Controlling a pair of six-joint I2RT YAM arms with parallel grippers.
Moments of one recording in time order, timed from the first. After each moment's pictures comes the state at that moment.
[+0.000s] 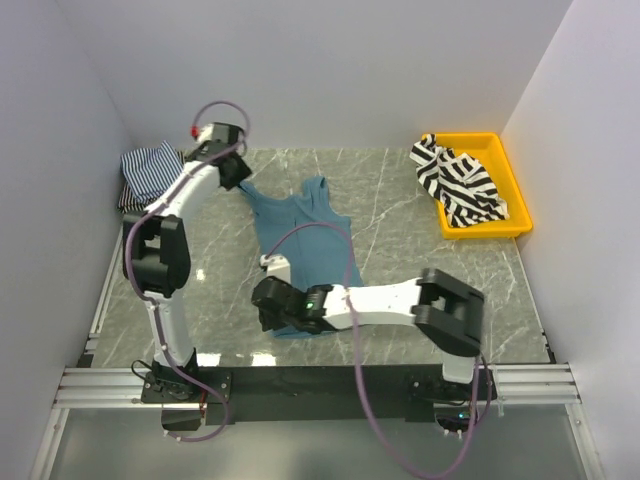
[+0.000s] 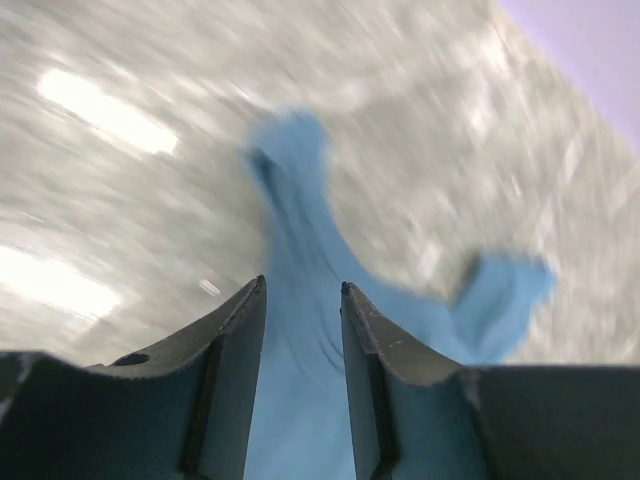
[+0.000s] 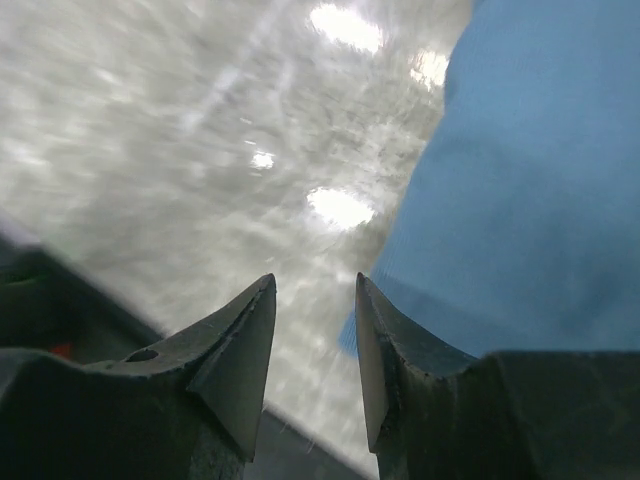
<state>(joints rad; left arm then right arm) -0.23 2.00 1.71 -0.54 -0.25 -0.79 1.27 1.79 1.16 -0.20 0.30 0.82</state>
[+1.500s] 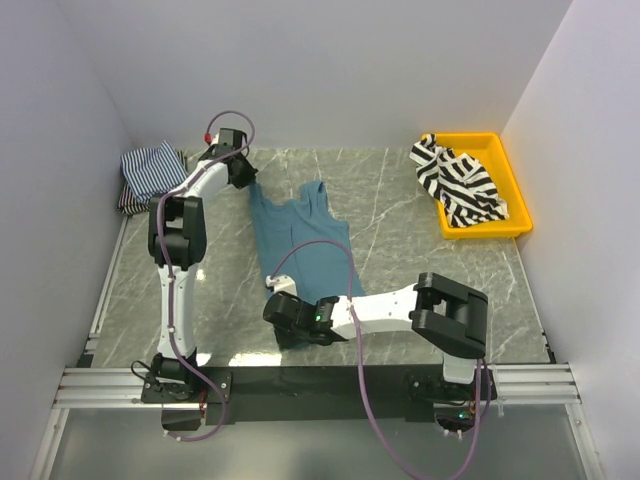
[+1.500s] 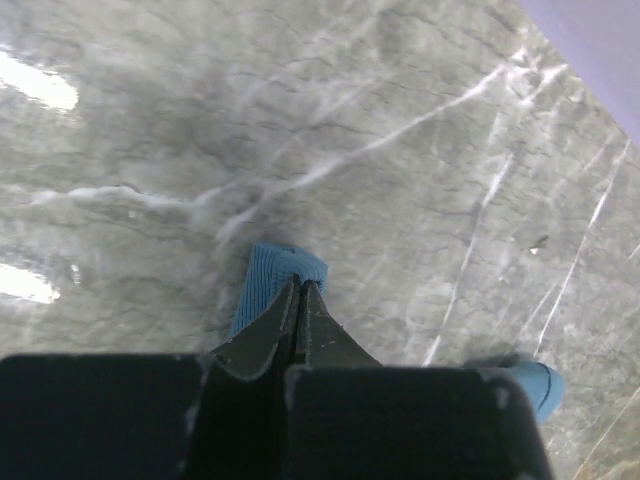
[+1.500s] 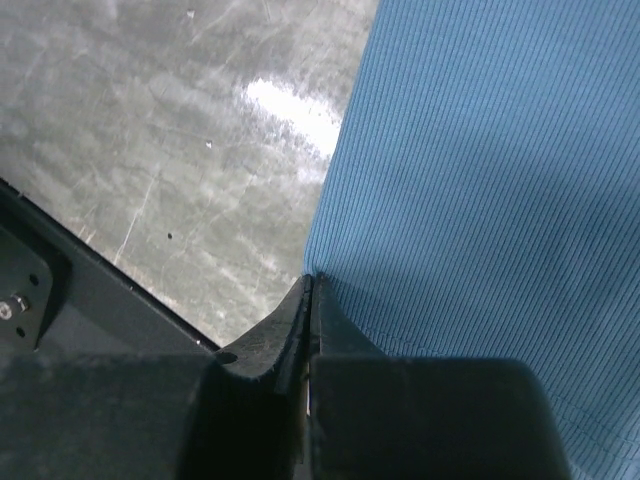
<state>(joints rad) -0.14 2.35 1.95 -0.43 -0.07 -0.78 1.30 1.81 1.03 -0.18 0.17 0.78</state>
